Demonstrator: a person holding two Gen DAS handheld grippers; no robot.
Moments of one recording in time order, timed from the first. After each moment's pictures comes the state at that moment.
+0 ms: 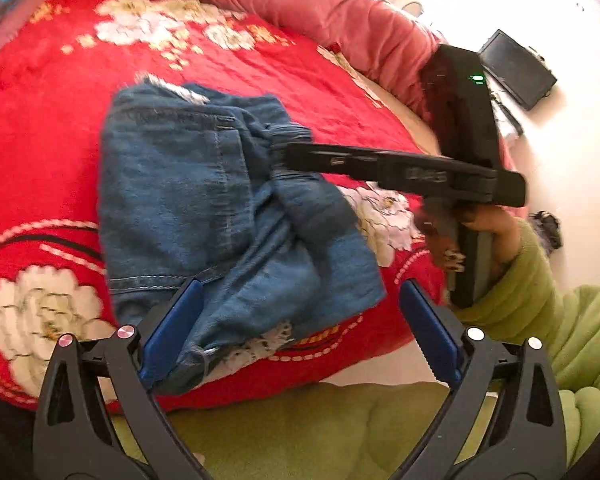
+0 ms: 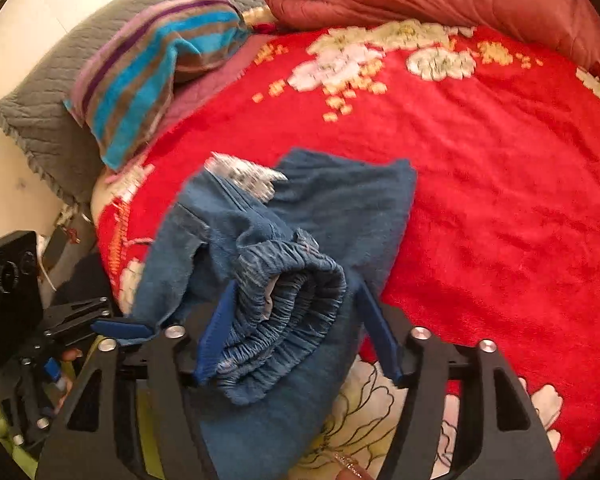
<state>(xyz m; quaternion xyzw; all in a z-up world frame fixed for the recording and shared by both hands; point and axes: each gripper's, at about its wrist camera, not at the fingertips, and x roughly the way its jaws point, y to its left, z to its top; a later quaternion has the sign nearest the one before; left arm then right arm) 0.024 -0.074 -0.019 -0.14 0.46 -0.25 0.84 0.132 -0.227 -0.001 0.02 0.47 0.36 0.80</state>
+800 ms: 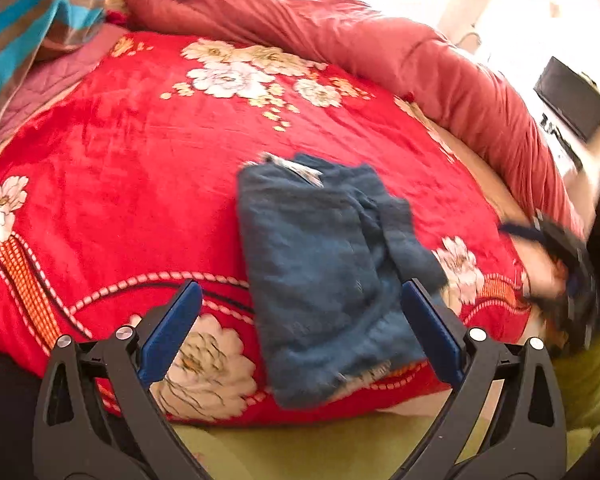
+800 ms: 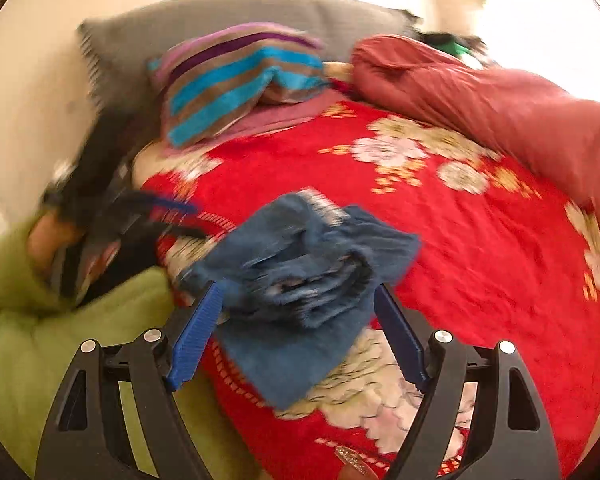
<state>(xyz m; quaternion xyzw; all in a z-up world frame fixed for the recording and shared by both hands) 0.040 -0.014 0.012 -0.14 0.44 -0.12 0.88 0.023 -0.227 0.067 -0.15 0.34 0.46 0.81</state>
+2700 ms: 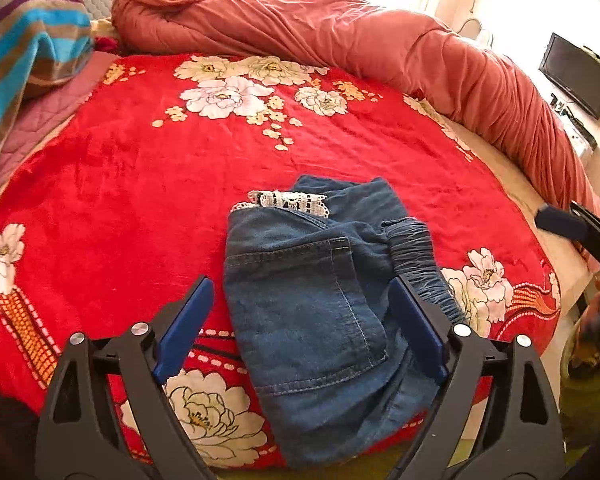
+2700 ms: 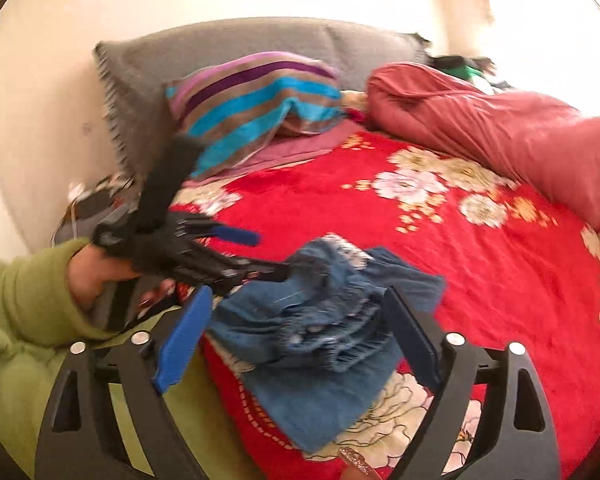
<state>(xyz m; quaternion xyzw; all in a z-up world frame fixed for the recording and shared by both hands) 0.071 -0.036 0.013 -0.07 0.42 -0.10 0.90 0.052 -0.226 0.083 -0.07 0.31 0.44 0.84</state>
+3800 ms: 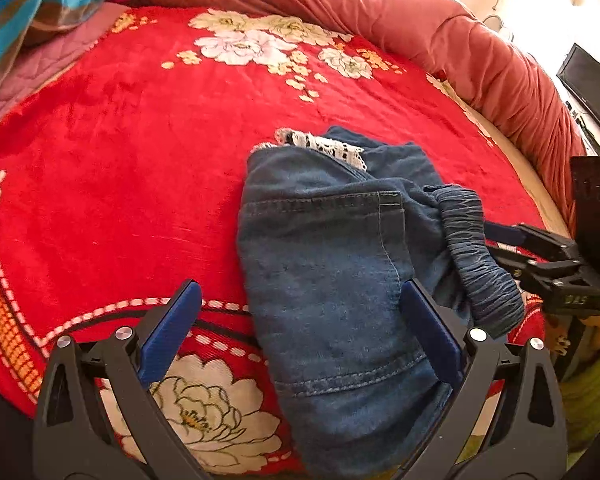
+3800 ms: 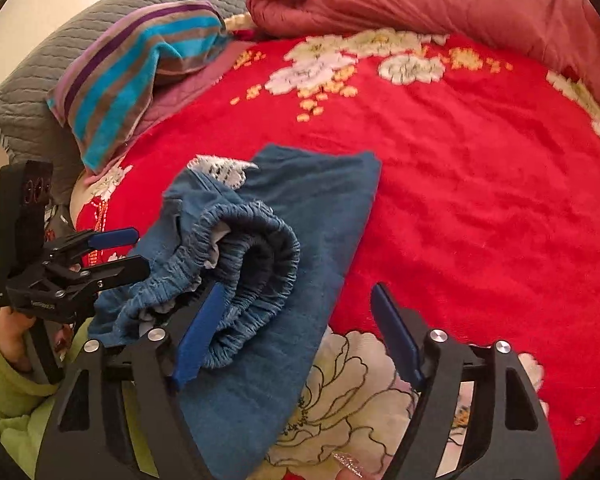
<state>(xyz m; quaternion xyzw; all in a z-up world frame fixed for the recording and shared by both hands) 0.081 -0.023 -0.035 -0.11 0.47 -0.09 0.87 0.126 -0.232 -0.017 0.00 0.49 0.32 0.81</state>
